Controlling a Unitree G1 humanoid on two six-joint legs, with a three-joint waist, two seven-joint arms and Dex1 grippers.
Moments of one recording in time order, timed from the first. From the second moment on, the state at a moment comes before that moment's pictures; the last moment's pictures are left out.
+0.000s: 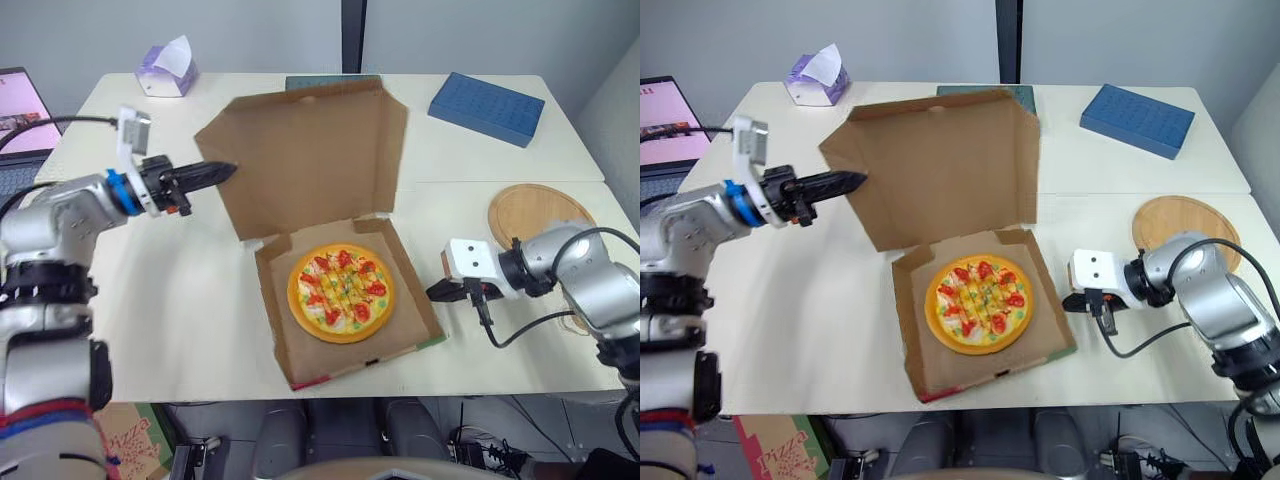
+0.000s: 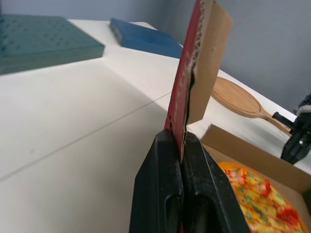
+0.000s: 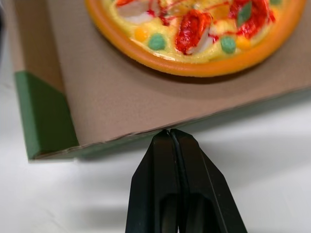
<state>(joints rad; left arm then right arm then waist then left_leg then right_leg) -0.87 0.81 0.04 0.62 -0.62 0.56 -1.25 -0.44 -0.90 0.27 -0.30 0.13 0.54 1.34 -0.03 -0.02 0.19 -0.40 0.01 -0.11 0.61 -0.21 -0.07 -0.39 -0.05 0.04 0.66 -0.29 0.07</state>
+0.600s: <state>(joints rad) -1.06 0.74 0.04 0.91 -0.37 0.24 -1.43 -0.49 -0.62 -0.05 -0.42 0.31 0.83 0.87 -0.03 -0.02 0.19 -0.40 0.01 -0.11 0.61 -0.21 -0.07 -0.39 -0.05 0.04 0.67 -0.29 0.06</state>
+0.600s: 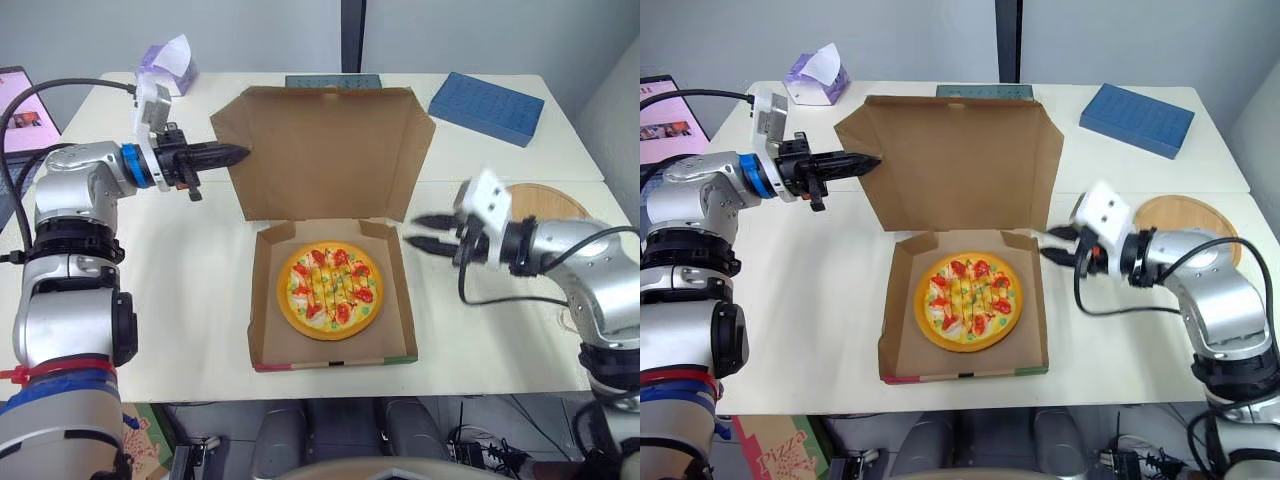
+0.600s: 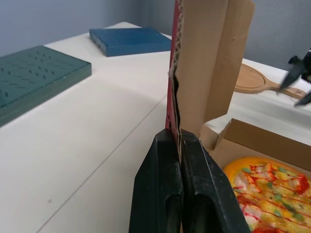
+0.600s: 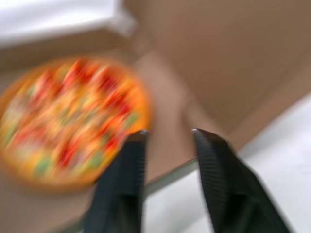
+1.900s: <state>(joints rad) -0.87 0.63 0.11 0.46 -0.37 0.35 -1.09 -0.72 -0.41 -0.03 -0.27 0.26 0.92 0.34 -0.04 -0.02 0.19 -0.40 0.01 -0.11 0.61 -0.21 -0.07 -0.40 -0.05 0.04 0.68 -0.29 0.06</state>
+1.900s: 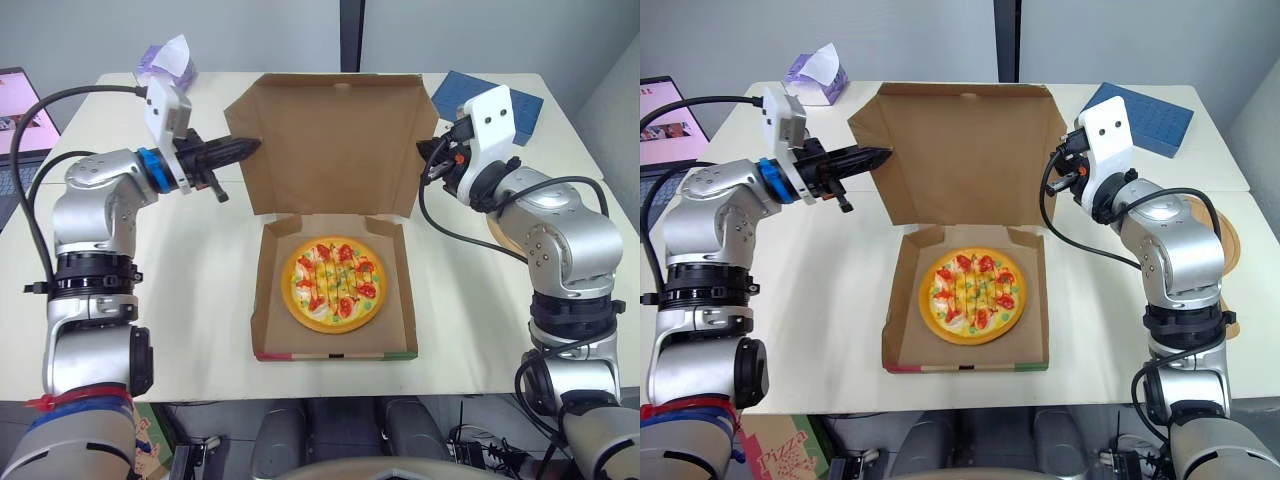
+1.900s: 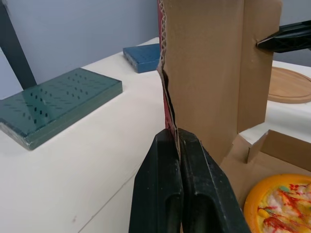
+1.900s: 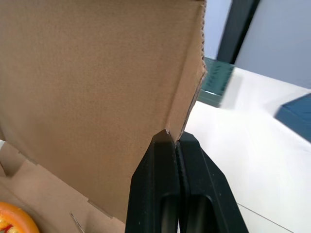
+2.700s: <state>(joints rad) -0.57 0.42 0.27 -0.14 -0.53 0.58 -0.69 -0.56 -0.38 -0.06 -0.60 0.28 0.98 0.30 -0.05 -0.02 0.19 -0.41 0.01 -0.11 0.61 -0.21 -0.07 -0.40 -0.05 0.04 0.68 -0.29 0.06</state>
